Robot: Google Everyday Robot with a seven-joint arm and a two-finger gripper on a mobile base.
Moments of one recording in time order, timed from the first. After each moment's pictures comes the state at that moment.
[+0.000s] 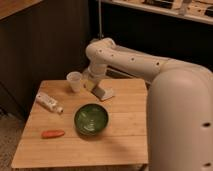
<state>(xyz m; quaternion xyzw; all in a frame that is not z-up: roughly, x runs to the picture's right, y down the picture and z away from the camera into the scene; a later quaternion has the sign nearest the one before) -0.075 -0.046 0.805 -0.30 -0.02 0.34 0.89</state>
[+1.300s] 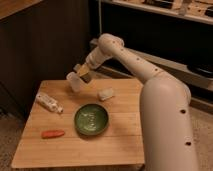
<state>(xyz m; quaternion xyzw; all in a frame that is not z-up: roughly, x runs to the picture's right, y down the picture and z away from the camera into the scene) -0.128 -0.118 0.829 -0.29 -0.28 0.29 0.87</state>
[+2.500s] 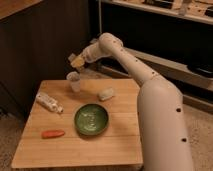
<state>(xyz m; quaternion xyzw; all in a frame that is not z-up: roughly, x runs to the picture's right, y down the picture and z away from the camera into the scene) -0.161 -0.178 0.834 -0.23 -0.38 0.31 0.84</state>
